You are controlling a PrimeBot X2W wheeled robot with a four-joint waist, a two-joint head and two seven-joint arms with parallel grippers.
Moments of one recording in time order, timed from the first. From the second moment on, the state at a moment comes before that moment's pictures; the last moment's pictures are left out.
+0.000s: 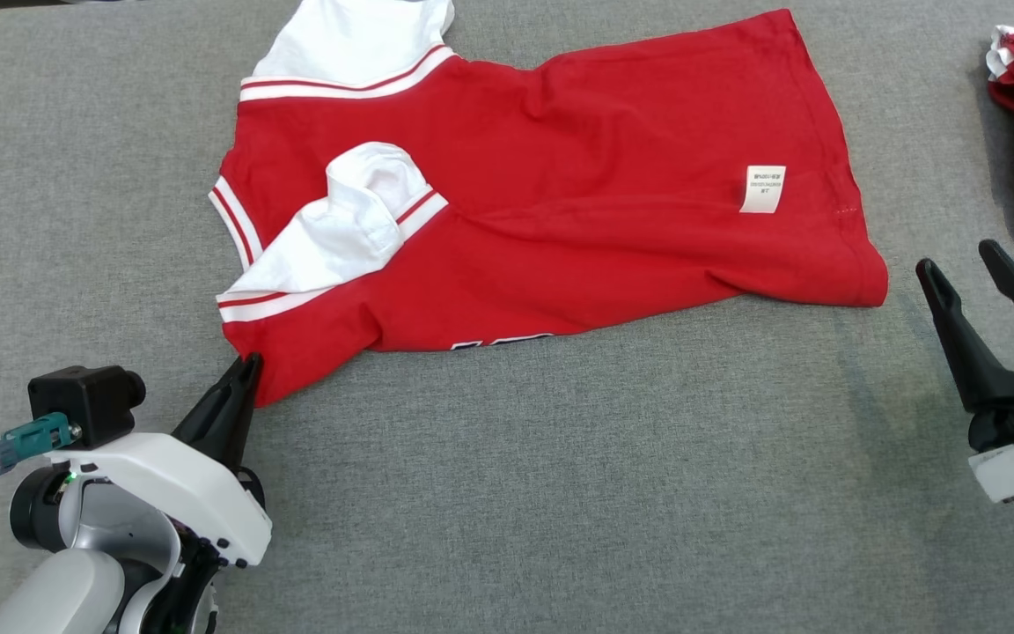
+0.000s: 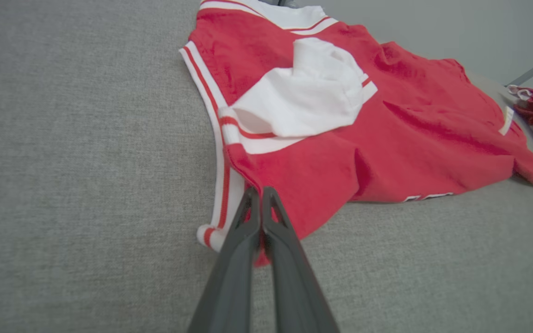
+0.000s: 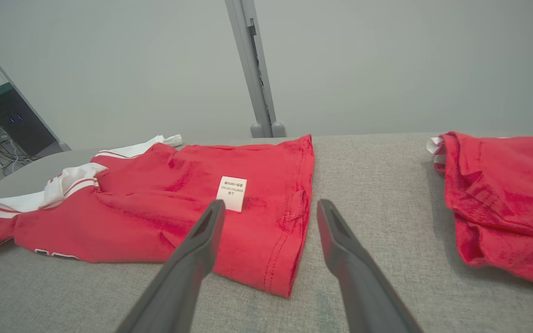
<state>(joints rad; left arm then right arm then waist) -0.21 0.56 -0.48 -0.15 -0.92 0.31 0.13 -0.34 -0.73 0.51 0.14 0.88 0.13 -0.26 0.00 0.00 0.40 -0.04</state>
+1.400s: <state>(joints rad) -0.18 0.64 -0.58 -0.11 -0.91 0.02 0.07 -0.41 -0.89 0.79 0.30 1.18 0.13 -0.26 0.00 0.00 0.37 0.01</state>
